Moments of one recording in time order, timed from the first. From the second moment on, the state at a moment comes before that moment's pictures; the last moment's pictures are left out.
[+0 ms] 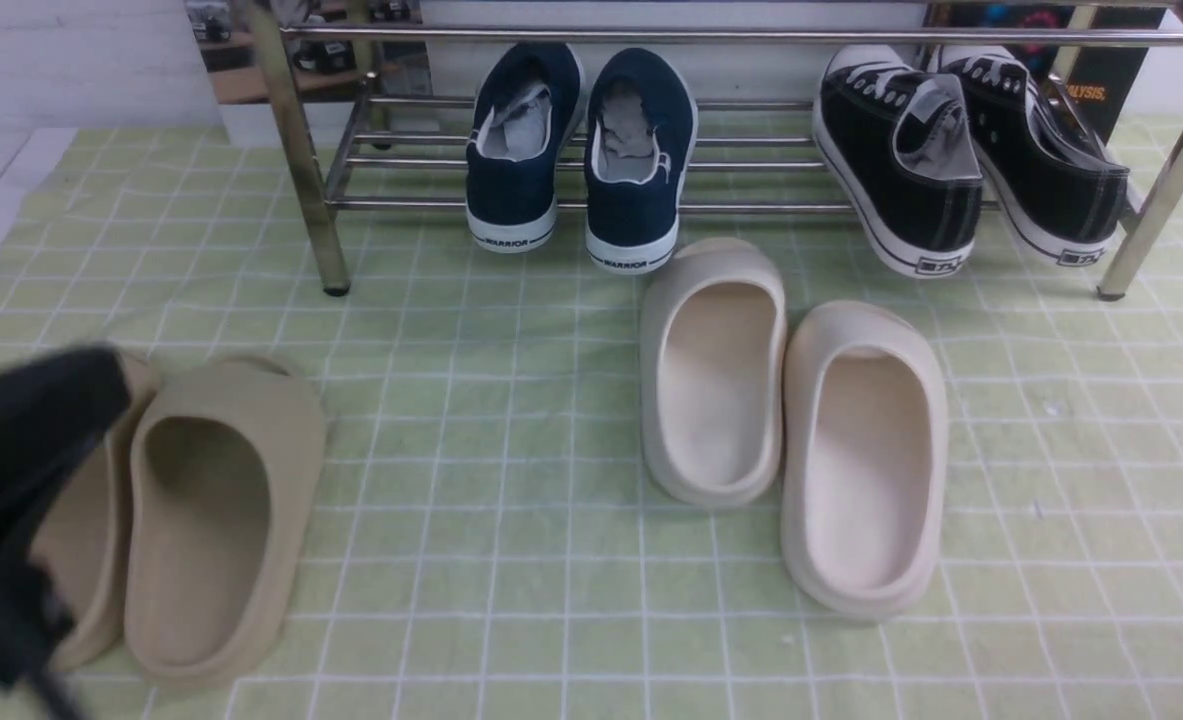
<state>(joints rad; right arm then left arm) -0.03 -0.01 0.01 0.12 0.40 0.07 -0.37 0.31 -0.45 -0.17 0.30 -0.07</state>
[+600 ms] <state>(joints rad) -0.03 -0.01 0.01 0.12 0.40 0.07 -0.37 0.19 -0.15 -0.21 0.16 -0.21</state>
